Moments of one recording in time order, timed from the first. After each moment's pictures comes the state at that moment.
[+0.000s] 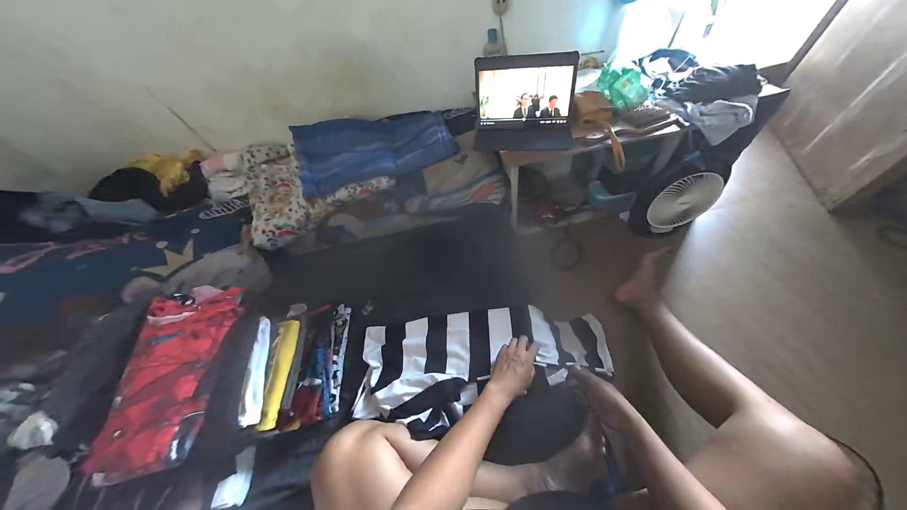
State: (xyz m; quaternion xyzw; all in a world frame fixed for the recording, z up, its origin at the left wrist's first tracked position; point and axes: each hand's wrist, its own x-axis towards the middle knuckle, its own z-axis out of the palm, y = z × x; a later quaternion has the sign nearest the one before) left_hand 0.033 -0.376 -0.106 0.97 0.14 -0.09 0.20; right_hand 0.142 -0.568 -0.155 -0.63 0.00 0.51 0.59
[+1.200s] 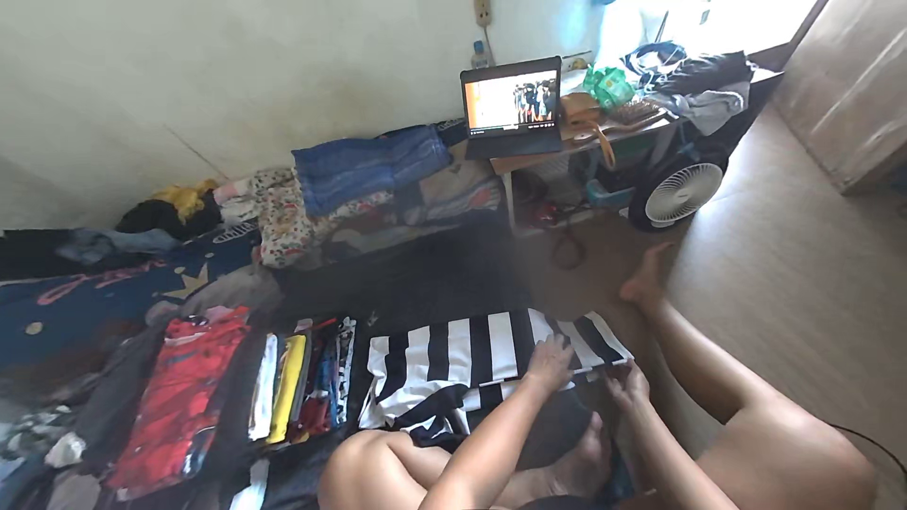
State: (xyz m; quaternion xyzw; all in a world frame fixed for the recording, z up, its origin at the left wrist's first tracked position) left_hand 0.096 -0.416 -0.102 0.97 0.06 -0.16 0.16; right_hand 0.173 -0.563 -0.160 -0.47 0.34 0.22 0.78
